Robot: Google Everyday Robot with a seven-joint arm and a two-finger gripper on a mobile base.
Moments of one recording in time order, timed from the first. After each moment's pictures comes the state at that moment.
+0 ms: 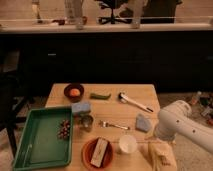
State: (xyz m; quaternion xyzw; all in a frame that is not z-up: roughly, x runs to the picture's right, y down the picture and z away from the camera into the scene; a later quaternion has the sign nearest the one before) arm 0.281 0.277 0.740 -0.30 -0.20 -0.53 0.77
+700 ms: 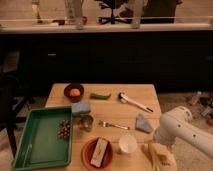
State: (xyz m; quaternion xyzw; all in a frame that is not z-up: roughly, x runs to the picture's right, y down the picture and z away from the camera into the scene) arm 0.281 0.307 0.757 -0.30 -0.22 -0.50 0.78
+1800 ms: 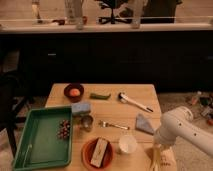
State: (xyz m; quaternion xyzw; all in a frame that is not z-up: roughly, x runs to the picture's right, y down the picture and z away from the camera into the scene) arm 0.285 0.309 0.758 -0.30 -0.23 -0.49 0.78
